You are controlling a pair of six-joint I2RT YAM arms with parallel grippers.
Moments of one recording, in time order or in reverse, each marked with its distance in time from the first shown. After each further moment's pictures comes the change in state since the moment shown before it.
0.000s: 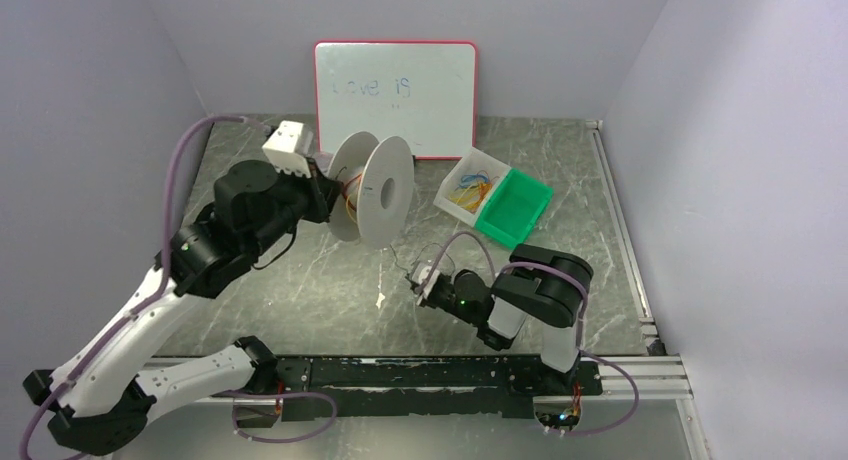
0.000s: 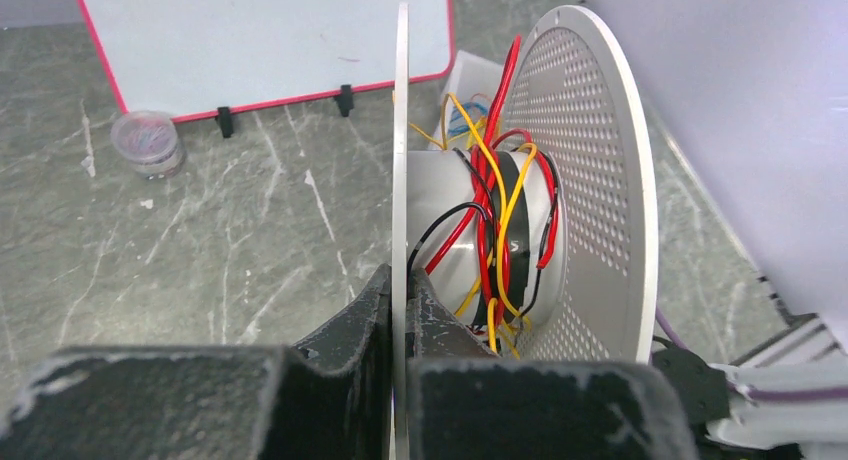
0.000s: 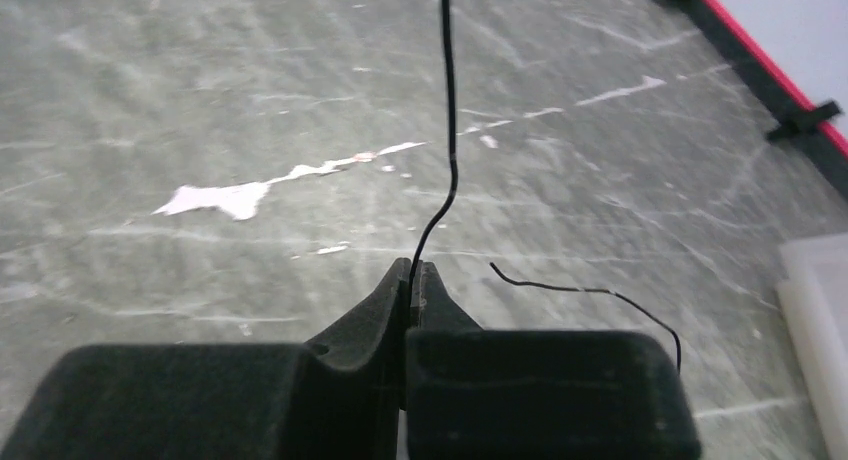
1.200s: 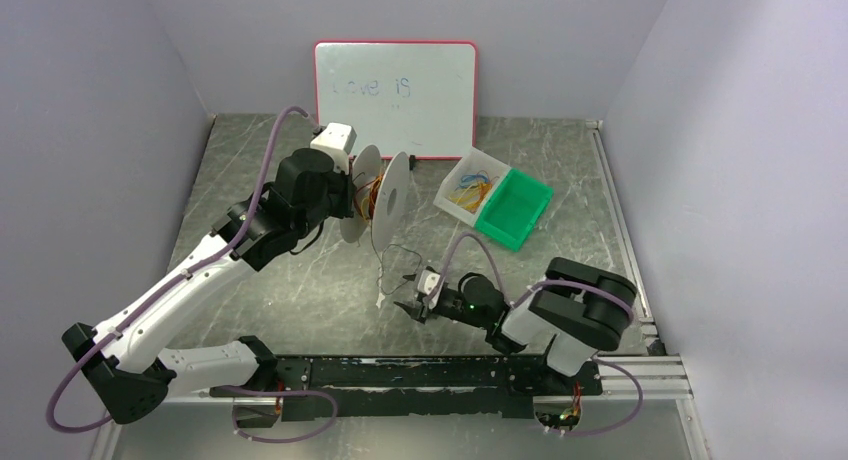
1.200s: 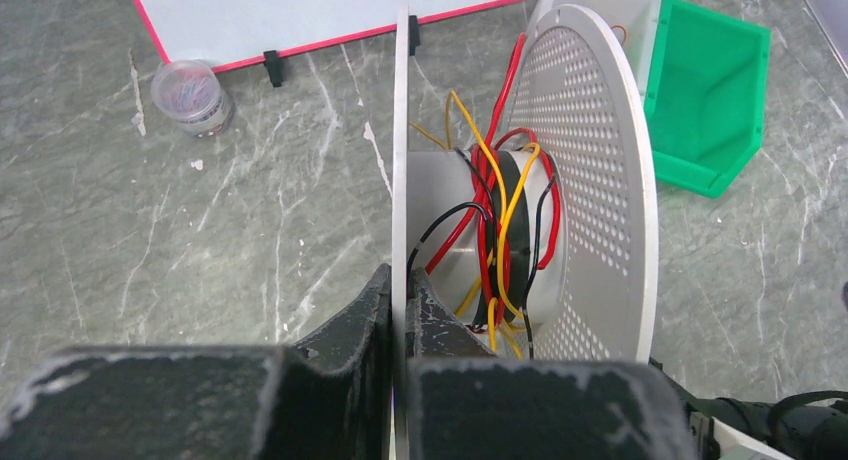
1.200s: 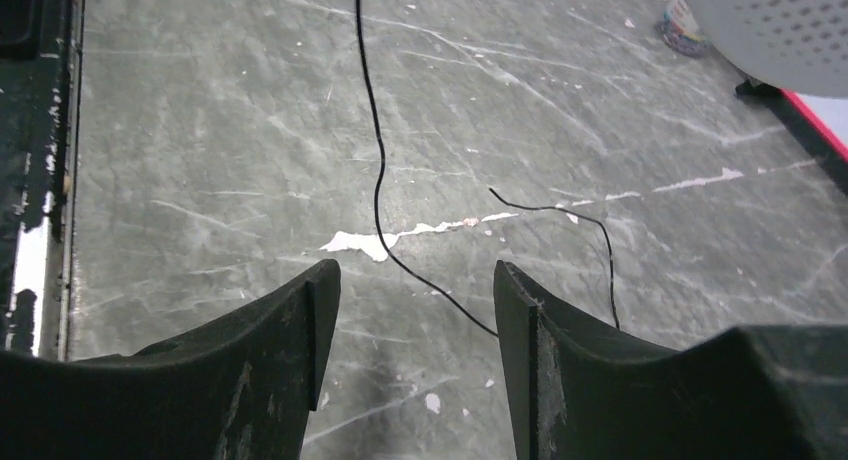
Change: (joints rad) left arm -0.002 0.167 -0.019 0.006 -0.074 0.063; right arm 0.026 -0.290 -0.063 -0.164 -0.162 0.099
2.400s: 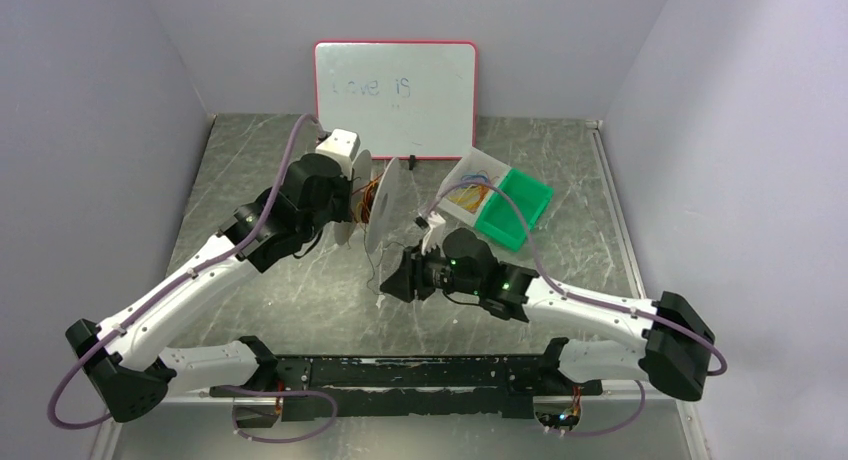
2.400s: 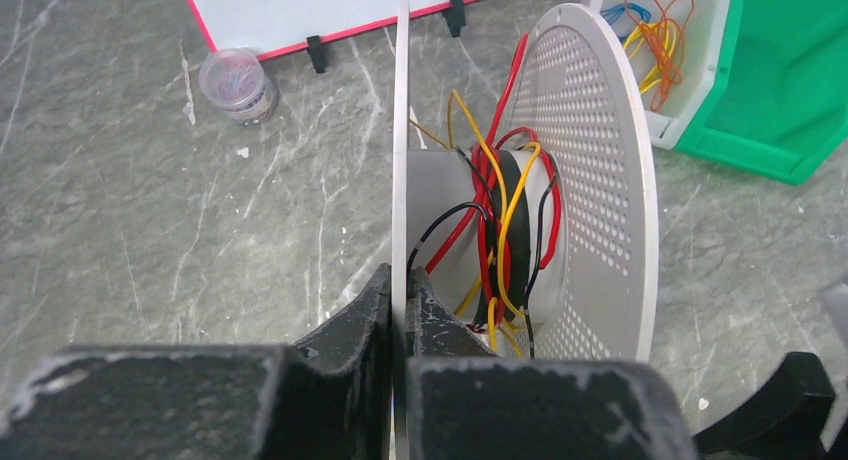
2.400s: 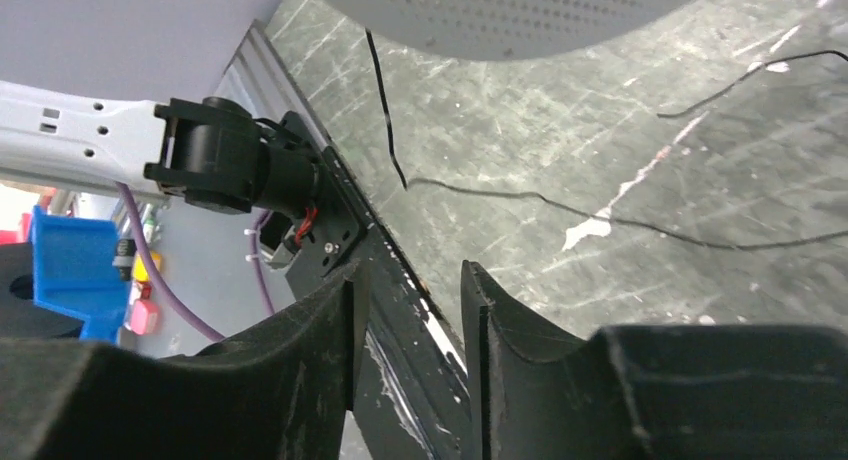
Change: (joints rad) left arm -0.023 0.006 -0.028 -0.013 -0.081 0.059; right arm -0.002 -0.417 0.509 -1.189 -0.014 0.914
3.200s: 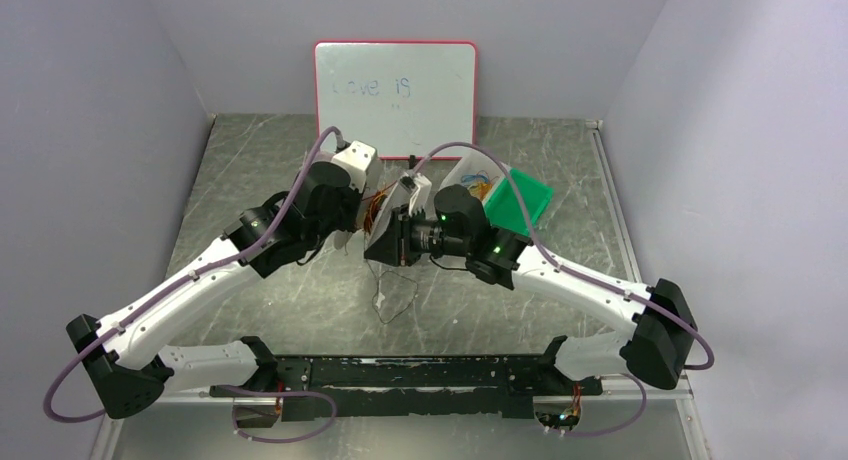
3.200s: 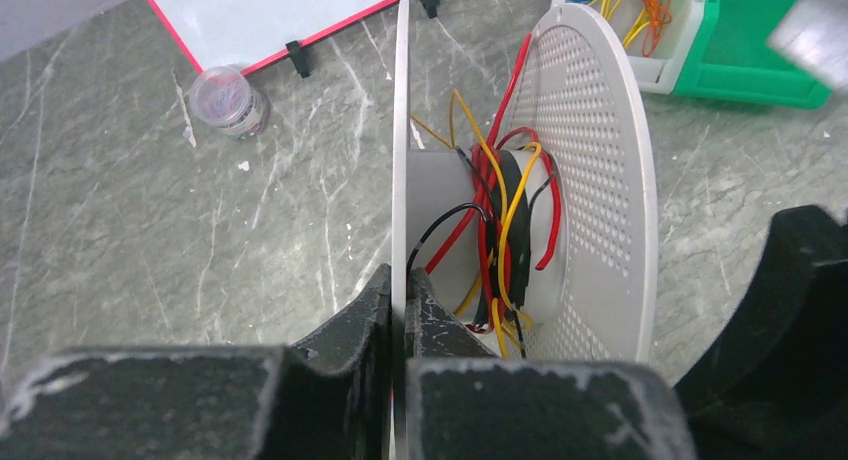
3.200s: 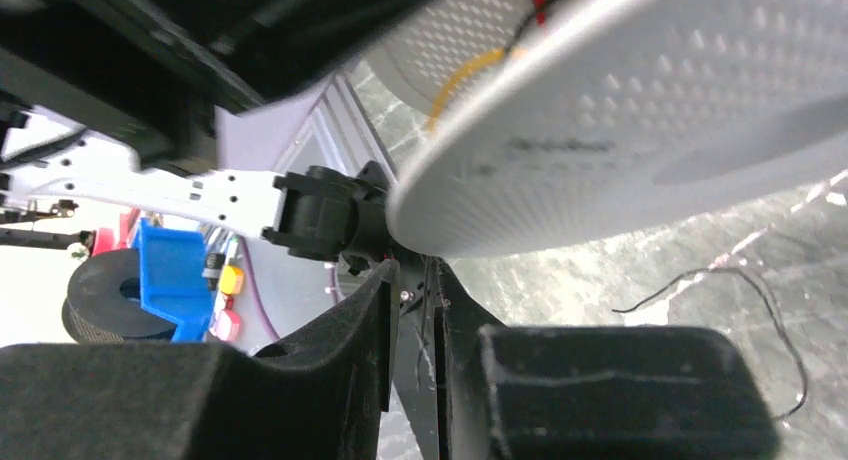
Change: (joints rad) left arm -0.071 0.000 0.000 -0.023 -0.003 0.113; right arm -0.097 0.114 0.310 -0.120 -0.171 0.010
